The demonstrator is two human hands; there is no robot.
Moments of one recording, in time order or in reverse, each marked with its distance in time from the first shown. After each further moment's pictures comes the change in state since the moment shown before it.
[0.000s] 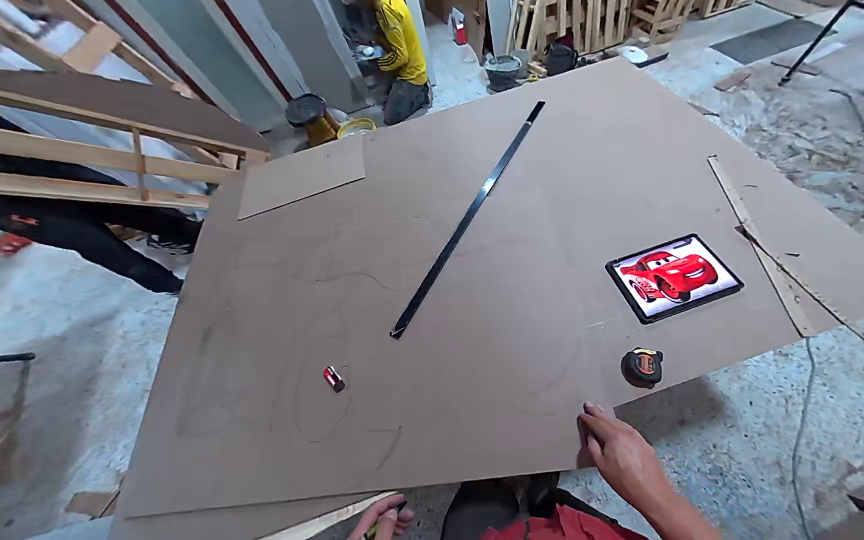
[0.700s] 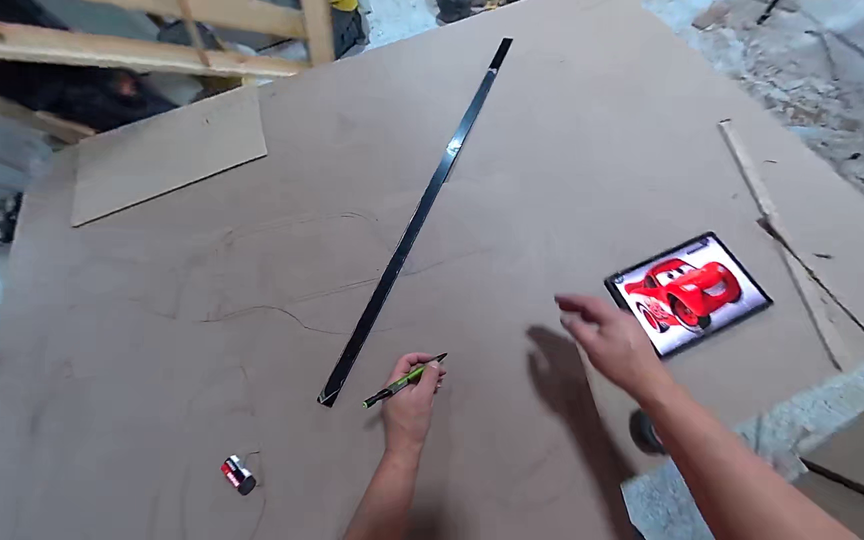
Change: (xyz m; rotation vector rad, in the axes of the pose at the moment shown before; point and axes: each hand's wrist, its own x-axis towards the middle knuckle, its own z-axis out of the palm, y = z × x) left_hand 0.295 0.137 0.198 -0.231 -0.001 0.156; right_hand 0.238 -0.018 -0.164 0.465 0.194 -0.052
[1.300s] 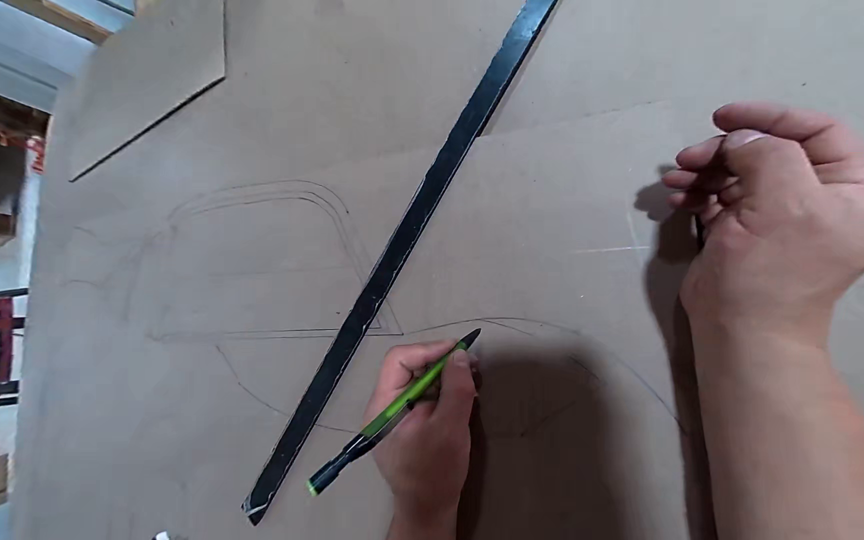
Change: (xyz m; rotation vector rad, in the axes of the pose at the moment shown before) left_hand 0.150 -0.001 0.119 0.170 0.286 0.326; right_hand 0.298 0.039 0.067 0.941 0.510 -0.091
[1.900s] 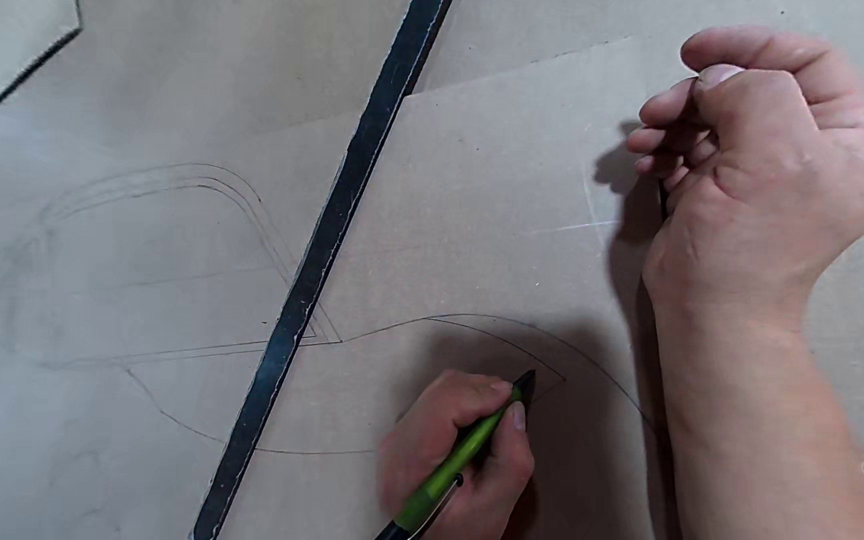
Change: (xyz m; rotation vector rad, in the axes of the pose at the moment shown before) left_hand -0.032 0.008 0.021 0.019 -0.325 0.098; right_hand 0.000 -0.001 0.000 0.008 0.027 -0.007
